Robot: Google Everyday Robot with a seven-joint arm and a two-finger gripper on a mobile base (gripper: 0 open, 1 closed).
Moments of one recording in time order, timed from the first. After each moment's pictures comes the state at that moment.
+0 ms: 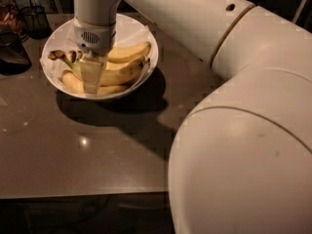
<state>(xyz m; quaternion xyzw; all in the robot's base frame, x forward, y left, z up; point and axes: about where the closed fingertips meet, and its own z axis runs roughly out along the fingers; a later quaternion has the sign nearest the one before) 0.557 0.141 0.897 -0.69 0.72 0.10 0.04</state>
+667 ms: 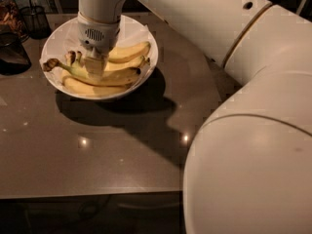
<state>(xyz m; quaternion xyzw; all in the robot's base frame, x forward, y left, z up) 0.556 0.141 0.906 -0.69 0.71 0.11 0.07</state>
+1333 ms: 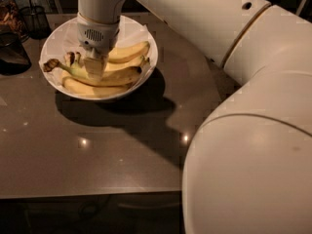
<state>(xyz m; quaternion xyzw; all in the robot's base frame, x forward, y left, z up) 0.556 0.141 0.906 -0.69 0.71 0.11 0.07</state>
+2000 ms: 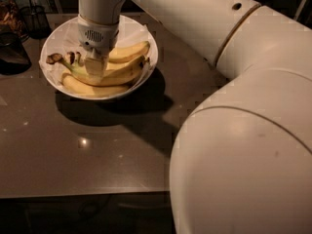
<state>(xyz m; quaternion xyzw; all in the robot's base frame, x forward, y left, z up) 0.565 0.142 0.899 -0.69 0.71 0.11 0.06</state>
